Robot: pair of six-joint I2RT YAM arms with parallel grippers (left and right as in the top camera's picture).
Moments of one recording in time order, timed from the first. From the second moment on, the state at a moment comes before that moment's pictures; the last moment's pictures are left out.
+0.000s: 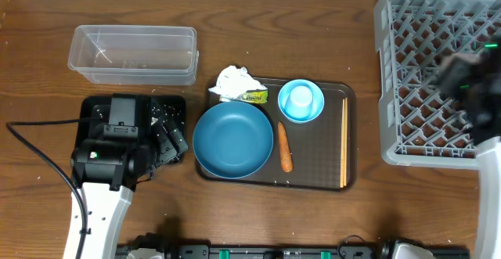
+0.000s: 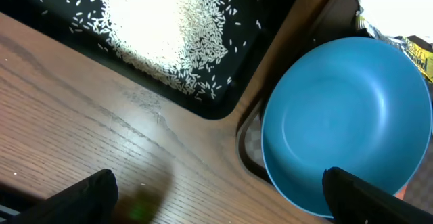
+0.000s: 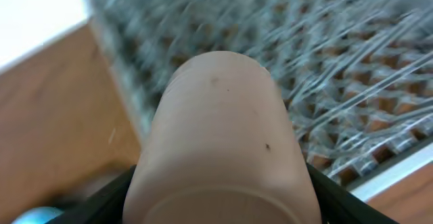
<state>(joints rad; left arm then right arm) -0.08 1.06 1.04 -1.20 -0.05 -0.62 -0.29 1.31 1.32 -0.78 0.12 0.31</state>
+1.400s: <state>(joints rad) -0.08 1.06 1.04 -1.20 -0.05 -0.62 0.00 1.55 1.33 -0.69 -0.23 0.17</state>
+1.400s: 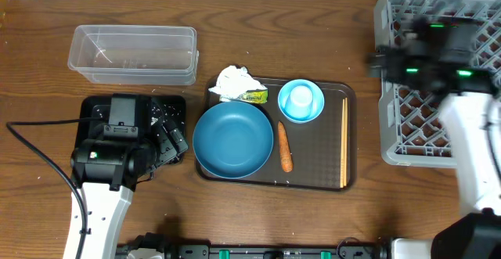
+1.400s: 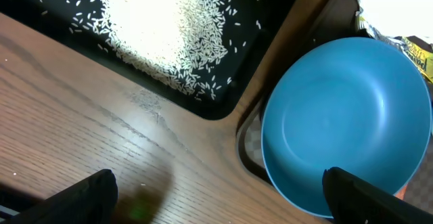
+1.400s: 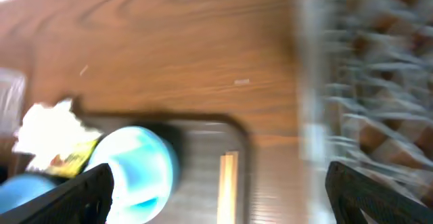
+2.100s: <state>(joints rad) -0.08 1.06 1.04 -1.20 -0.05 -0.62 0.39 1.80 1.33 -0.63 -0.03 0.28</state>
